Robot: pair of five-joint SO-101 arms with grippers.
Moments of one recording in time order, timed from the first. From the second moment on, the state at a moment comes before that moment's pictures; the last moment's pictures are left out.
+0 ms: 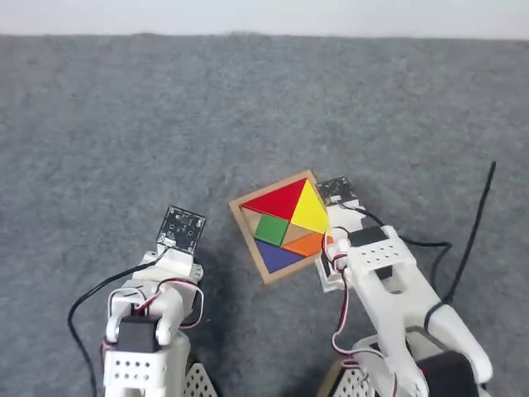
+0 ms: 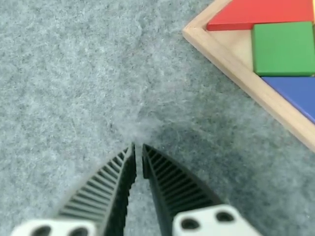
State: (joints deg) left arm -3.3 -103.1 96.9 72.2 -9.4; right arm -20.1 -24.4 62.3 56.7 -1.3
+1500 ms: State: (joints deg) left arm -3.3 -103.1 96.9 72.2 -9.4; right arm -32.2 9.3 18.2 52.5 7.0
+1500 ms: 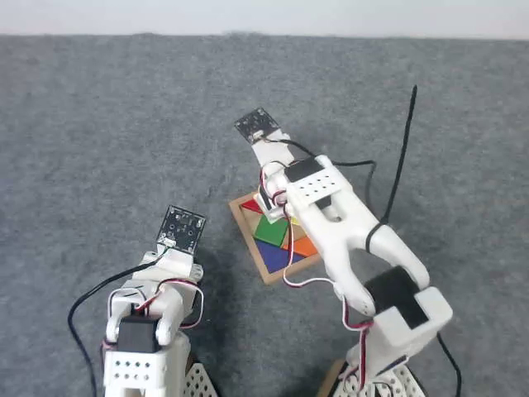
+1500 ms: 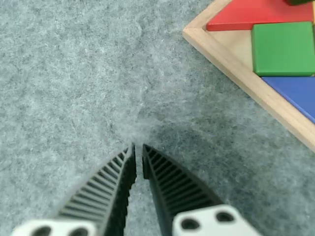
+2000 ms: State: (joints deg) left arm -3.3 -103.1 96.9 72.2 -9.4; right arm -34.3 10.5 18.0 52.0 6.7
